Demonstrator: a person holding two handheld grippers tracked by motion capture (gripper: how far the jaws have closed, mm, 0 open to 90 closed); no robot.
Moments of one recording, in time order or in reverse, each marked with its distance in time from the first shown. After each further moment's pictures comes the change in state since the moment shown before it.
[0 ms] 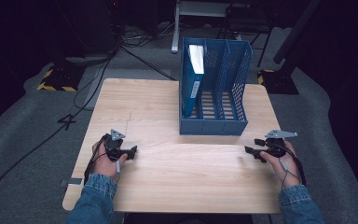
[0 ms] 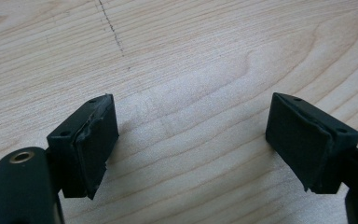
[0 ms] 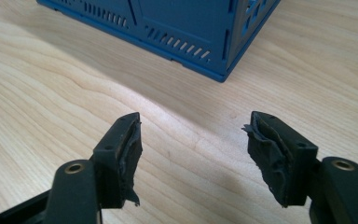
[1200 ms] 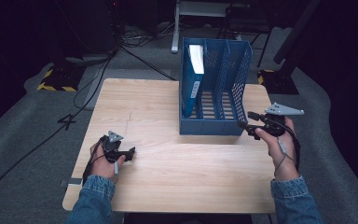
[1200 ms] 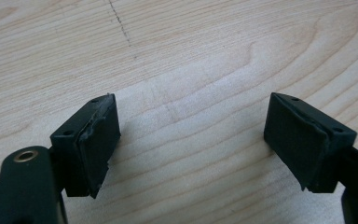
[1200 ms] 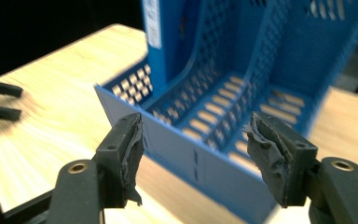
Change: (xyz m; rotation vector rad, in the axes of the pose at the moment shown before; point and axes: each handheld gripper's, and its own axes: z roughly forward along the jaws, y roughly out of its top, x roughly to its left) left arm 0.002 -0.004 -0.004 -0.004 0.003 -0.006; right arm 0.044 0.103 -0.045 -0.210 0.033 -0.028
